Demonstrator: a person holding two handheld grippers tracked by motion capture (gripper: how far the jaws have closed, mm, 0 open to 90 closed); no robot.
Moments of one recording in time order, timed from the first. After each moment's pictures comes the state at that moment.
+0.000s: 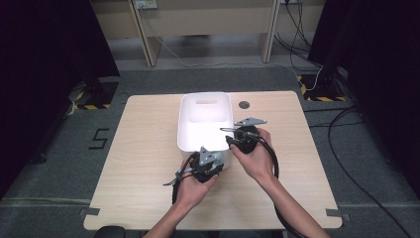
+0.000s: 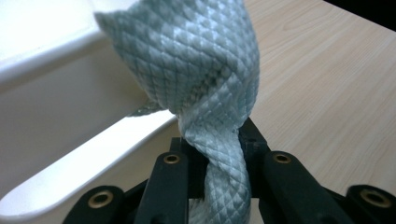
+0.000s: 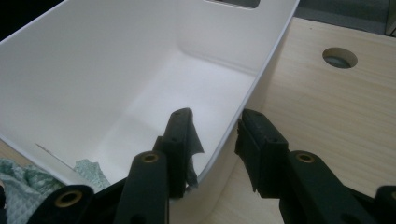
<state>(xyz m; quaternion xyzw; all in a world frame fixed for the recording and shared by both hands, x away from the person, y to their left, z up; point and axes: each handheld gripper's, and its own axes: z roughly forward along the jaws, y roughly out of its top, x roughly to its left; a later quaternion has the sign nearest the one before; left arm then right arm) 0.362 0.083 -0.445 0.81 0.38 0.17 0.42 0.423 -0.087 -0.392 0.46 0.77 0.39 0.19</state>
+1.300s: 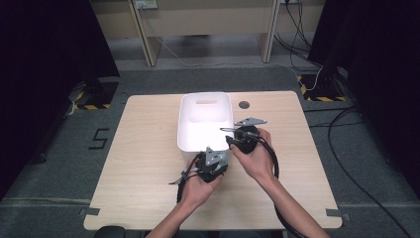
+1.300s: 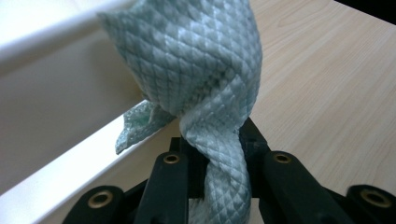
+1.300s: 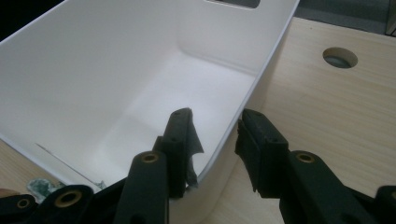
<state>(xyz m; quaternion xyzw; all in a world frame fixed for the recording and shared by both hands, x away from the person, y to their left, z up) 0.366 0.069 -0.455 0.82 0.37 0.17 0.41 0.424 -0.087 -0.393 0.46 0.77 0.39 0.18</state>
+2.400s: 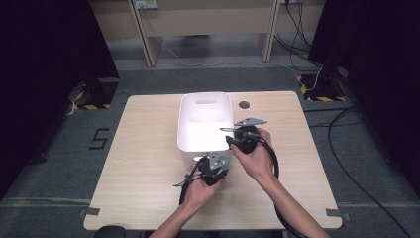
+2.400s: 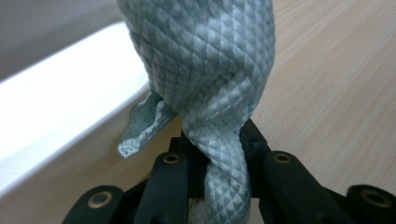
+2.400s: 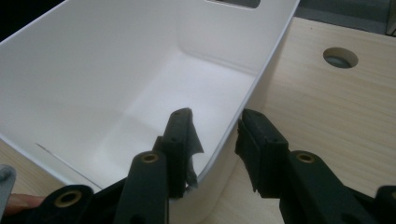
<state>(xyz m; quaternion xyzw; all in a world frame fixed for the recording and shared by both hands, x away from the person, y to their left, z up) 0.371 0.064 -0.482 0.83 0.36 0.17 0.38 0.424 -0.087 -0.393 0.46 0.77 0.39 0.18</state>
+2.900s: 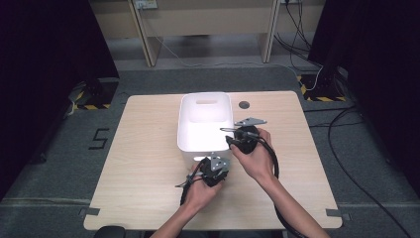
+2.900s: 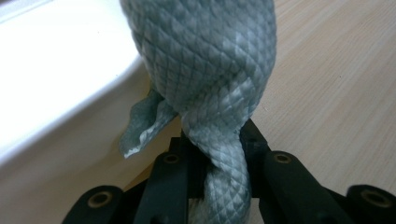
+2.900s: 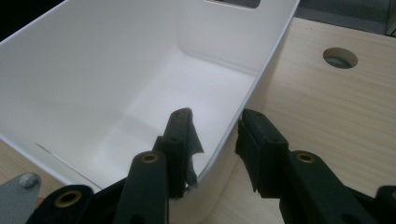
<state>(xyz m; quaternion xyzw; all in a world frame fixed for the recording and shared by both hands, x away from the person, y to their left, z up) 0.372 0.062 -0.491 0.84 0.36 0.17 0.37 0.423 -0.087 -0.393 0.46 0.77 0.39 0.18</state>
